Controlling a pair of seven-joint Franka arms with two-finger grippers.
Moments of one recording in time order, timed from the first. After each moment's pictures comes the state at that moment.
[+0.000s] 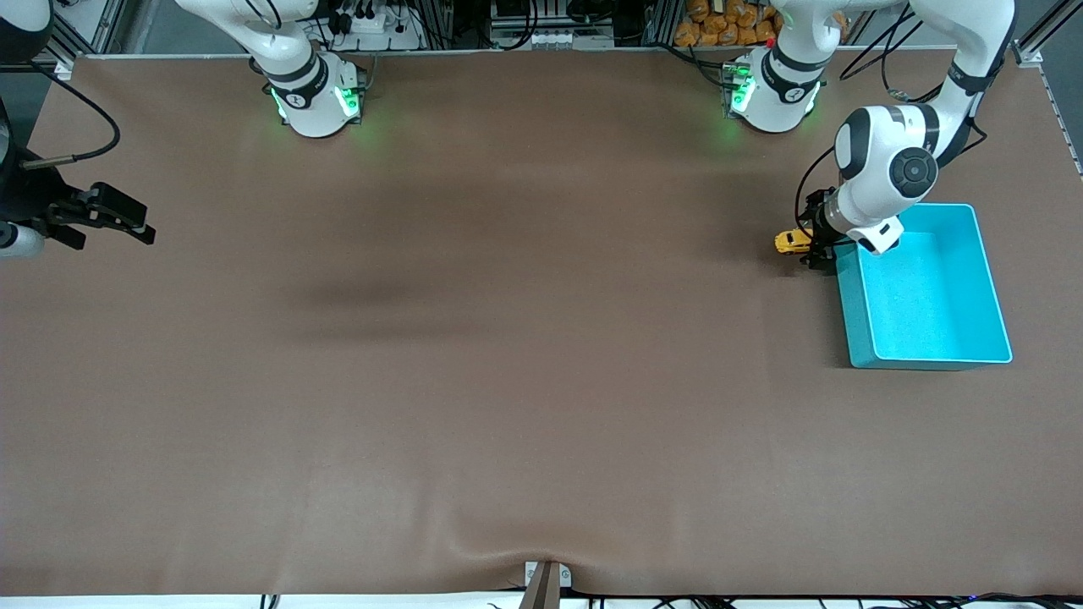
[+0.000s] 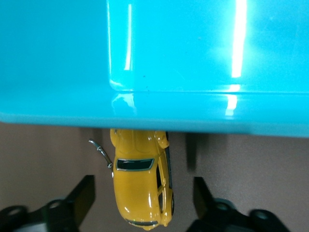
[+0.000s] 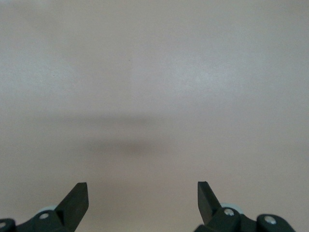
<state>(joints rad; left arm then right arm) 0.06 0.08 -0.04 -2.71 0.01 2.62 -1.53 -0.08 -0.04 0.03 -1.68 0.06 1.65 -0.09</state>
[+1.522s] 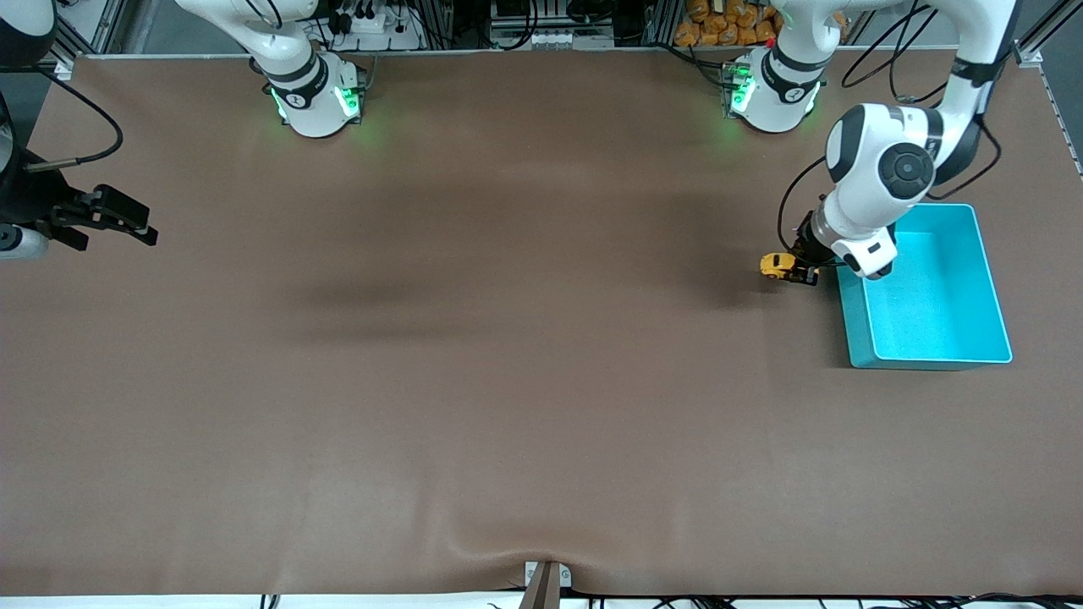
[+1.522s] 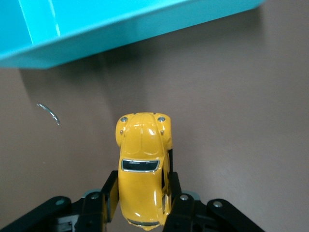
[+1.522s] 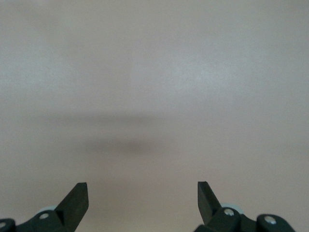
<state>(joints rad) 0.05 0.00 -0.20 -2.43 0.01 2.36 -1.41 -0.08 -0.04 0.03 -1.69 0.06 1.65 -0.09</state>
